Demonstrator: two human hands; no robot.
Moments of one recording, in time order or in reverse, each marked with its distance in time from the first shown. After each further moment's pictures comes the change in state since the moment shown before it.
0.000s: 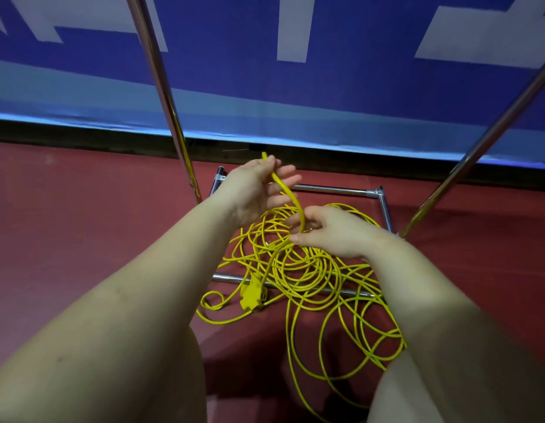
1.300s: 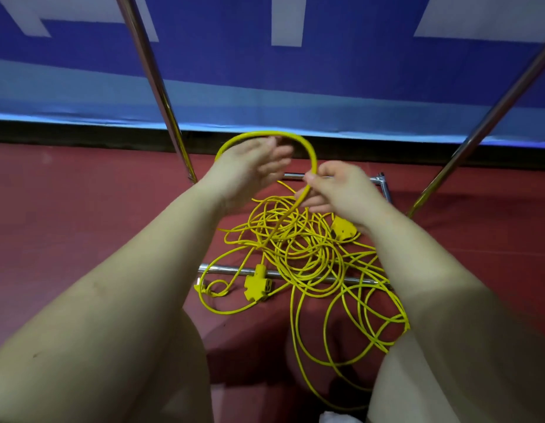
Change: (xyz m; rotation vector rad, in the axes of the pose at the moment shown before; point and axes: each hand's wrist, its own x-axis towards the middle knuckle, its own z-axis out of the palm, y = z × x) left_hand -0.002 0.007 -0.009 0.235 -0.105 0.110; right_hand 0.009 -0.012 -0.009 0.436 0.335 -0.019
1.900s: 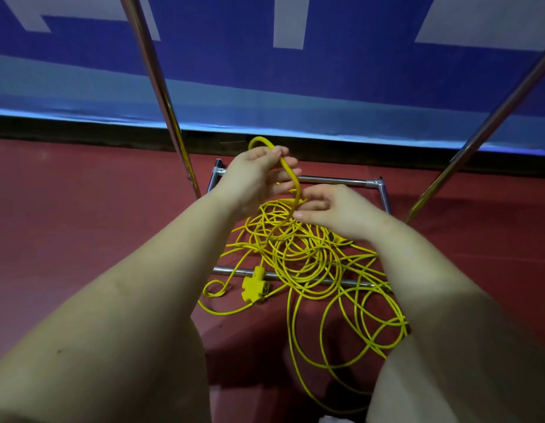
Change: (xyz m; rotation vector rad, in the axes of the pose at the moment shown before) left_hand 0.002 -0.007 0.013 -0.064 0.082 -0.014; right_hand -0.006 0.013 -0.007 -0.299 -0.230 0.010
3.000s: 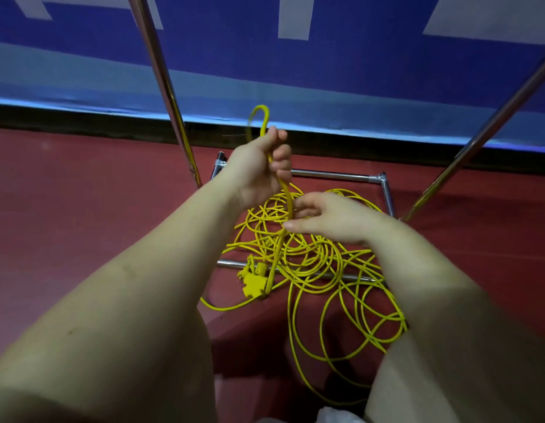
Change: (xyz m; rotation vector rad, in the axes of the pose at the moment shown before) left_hand 0.002 0.007 0.001 -0.384 -0.143 -0.176; right_hand -0.006 -0.007 0.014 -0.113 -0.156 0.068
